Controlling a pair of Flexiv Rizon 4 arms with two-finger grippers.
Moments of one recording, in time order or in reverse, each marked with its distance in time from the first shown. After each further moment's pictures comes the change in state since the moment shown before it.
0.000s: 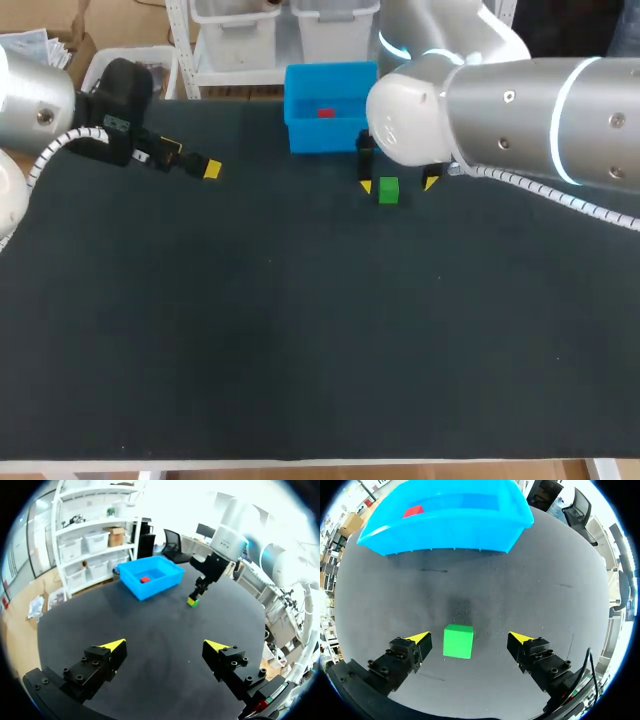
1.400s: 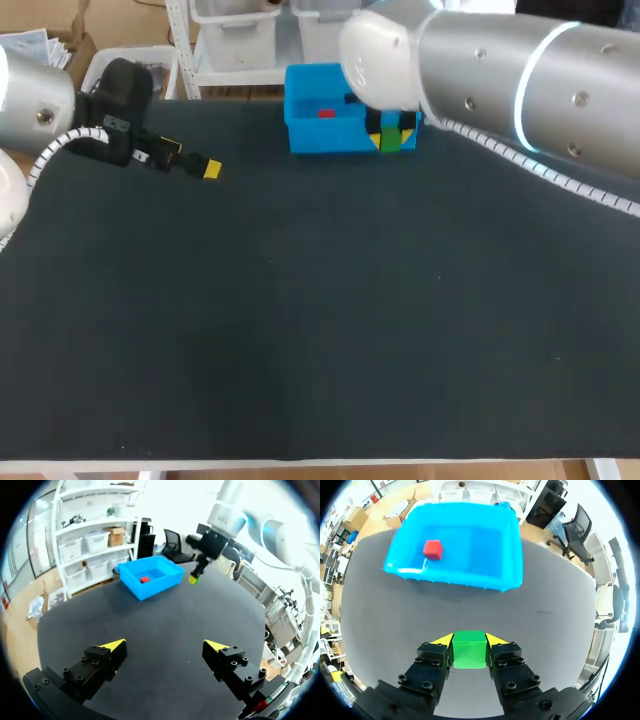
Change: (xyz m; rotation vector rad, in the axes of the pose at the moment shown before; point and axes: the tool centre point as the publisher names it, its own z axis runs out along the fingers) left arm 0.000 0.000 0.000 0.000 0.000 0.000; right arm -0.042 0.014 -0.078 0.039 -0.056 -0.070
